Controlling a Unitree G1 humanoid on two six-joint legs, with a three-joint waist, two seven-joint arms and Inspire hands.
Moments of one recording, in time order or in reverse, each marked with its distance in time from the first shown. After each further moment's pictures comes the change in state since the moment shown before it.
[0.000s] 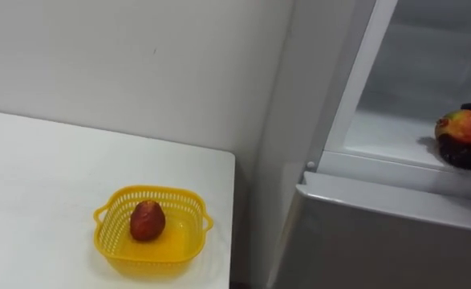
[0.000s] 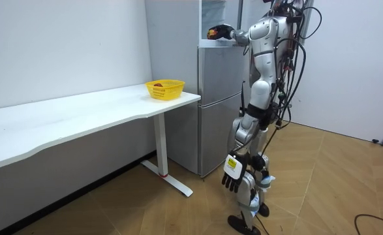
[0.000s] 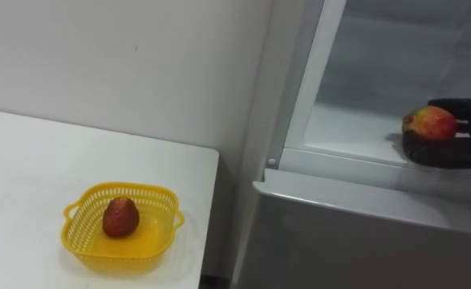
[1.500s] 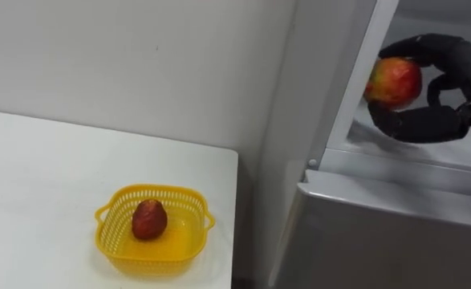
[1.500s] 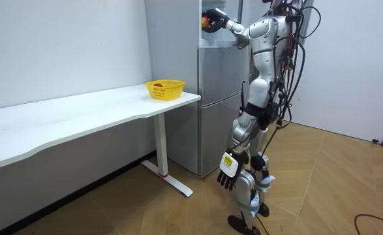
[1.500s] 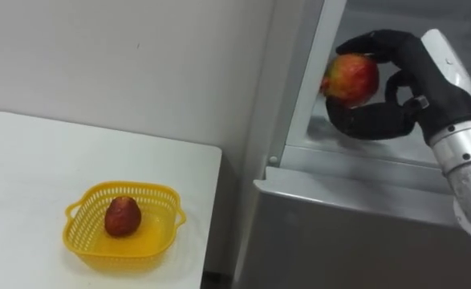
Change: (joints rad) left arm -0.021 0.005 -0.005 0.009 -0.006 -0.042 0.011; right arm 0.137 0.007 0.037 -0.665 -0.354 -0.022 -0.039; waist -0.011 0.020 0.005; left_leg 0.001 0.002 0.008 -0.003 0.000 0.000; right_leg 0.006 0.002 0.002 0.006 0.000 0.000
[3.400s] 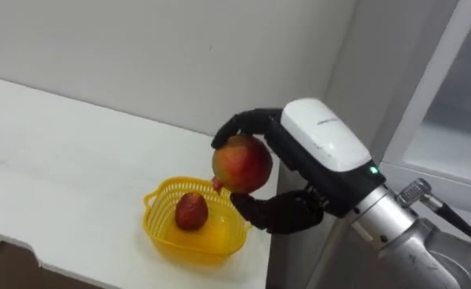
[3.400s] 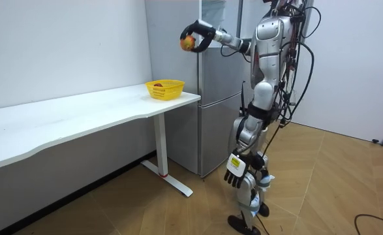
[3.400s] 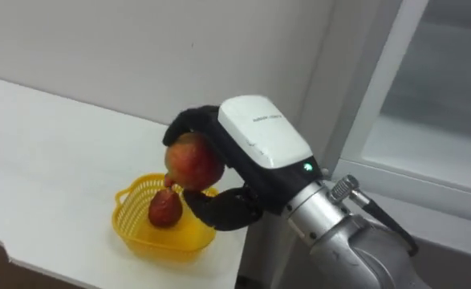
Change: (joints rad) left arm -0.114 -0.008 -0.081 0.112 0.000 -0.057 -0.033; right arm 0.059 0.259 0.275 -0.195 -0.462 -0.082 0.156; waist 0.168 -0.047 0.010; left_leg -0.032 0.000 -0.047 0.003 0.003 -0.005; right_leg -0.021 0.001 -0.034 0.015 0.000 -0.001
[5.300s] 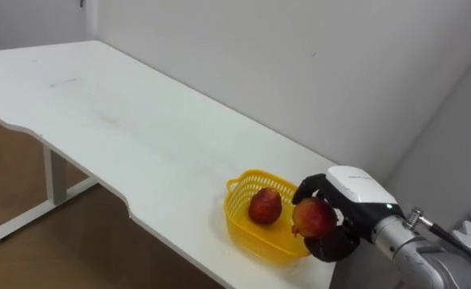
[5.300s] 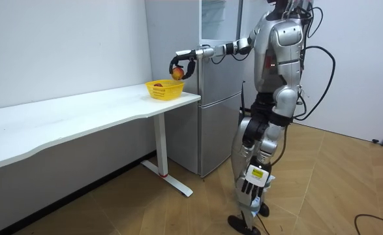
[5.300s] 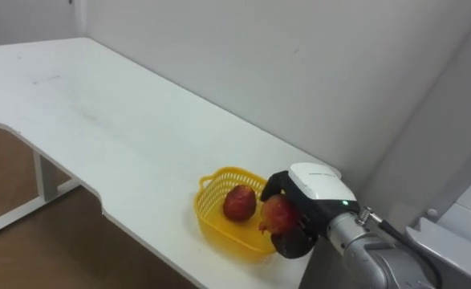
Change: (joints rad) left arm -0.016 0.057 0.047 -0.019 0.001 0.038 -0.044; right arm -0.085 -0.072 0.112 0.525 0.042 0.085 -0.064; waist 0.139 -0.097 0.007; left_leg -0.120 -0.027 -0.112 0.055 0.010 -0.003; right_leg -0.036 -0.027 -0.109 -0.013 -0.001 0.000
